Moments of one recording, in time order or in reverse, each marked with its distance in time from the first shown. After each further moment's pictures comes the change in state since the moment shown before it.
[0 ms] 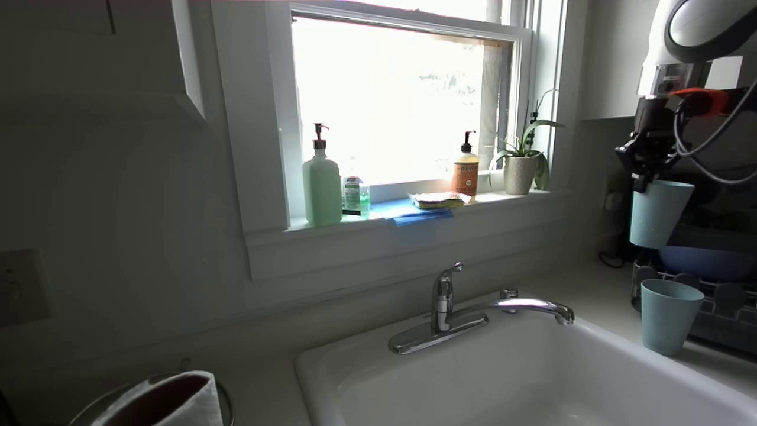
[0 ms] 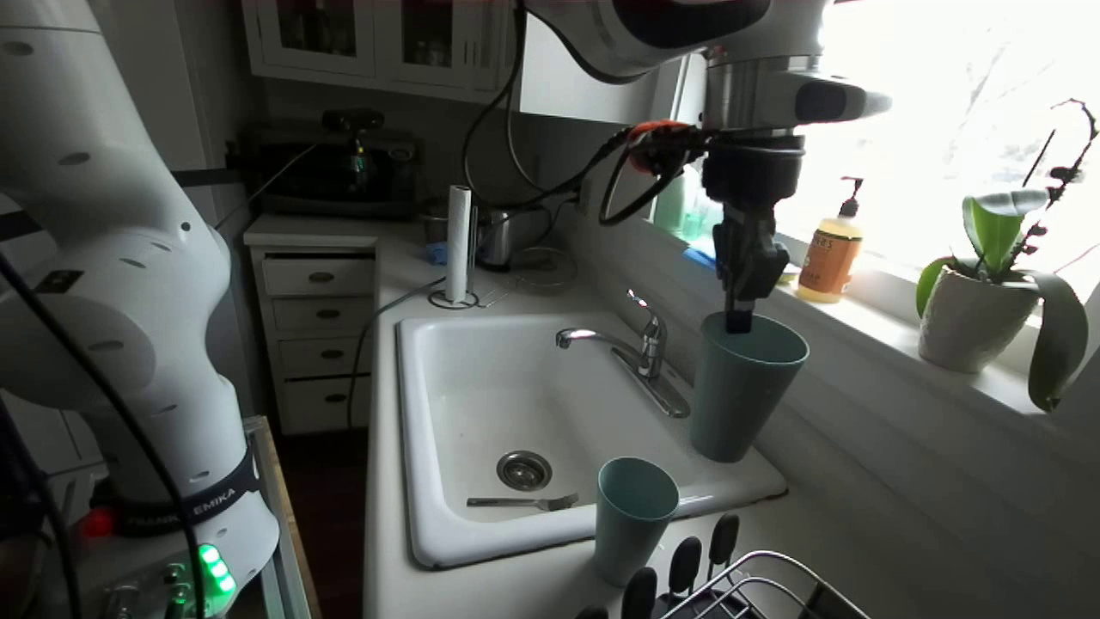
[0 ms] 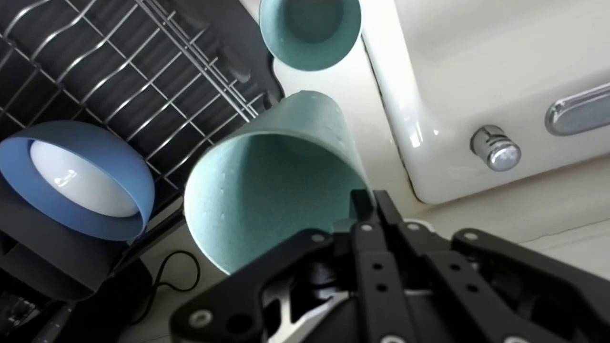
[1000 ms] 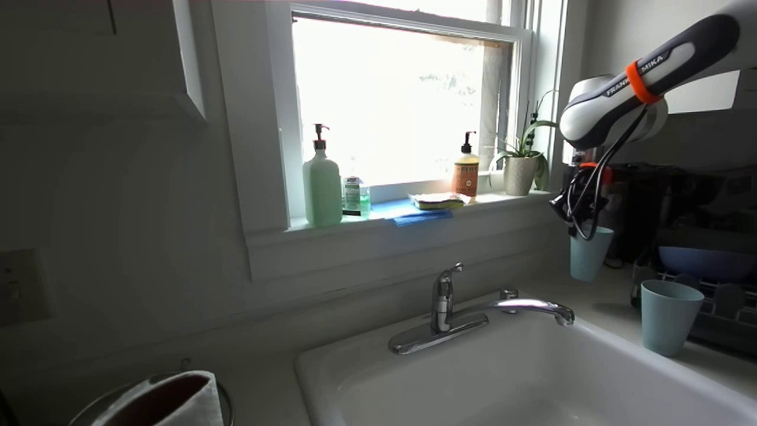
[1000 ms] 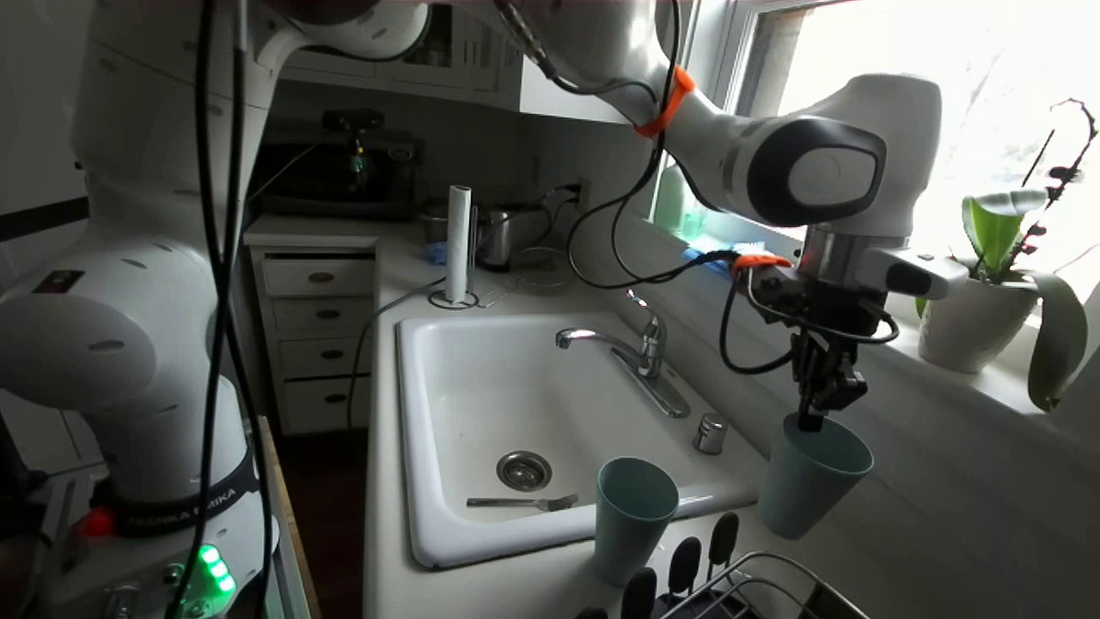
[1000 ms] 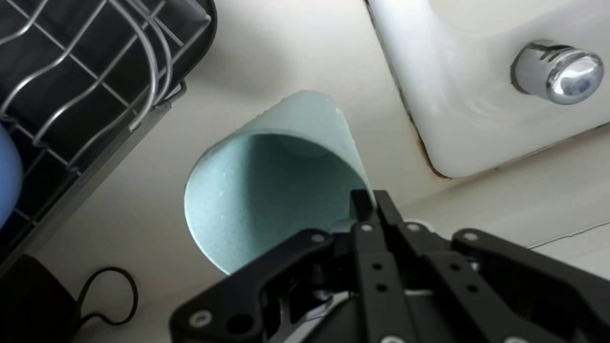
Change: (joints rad) arm -0.004 0.539 -0.027 0.367 0.166 0.094 -0.017
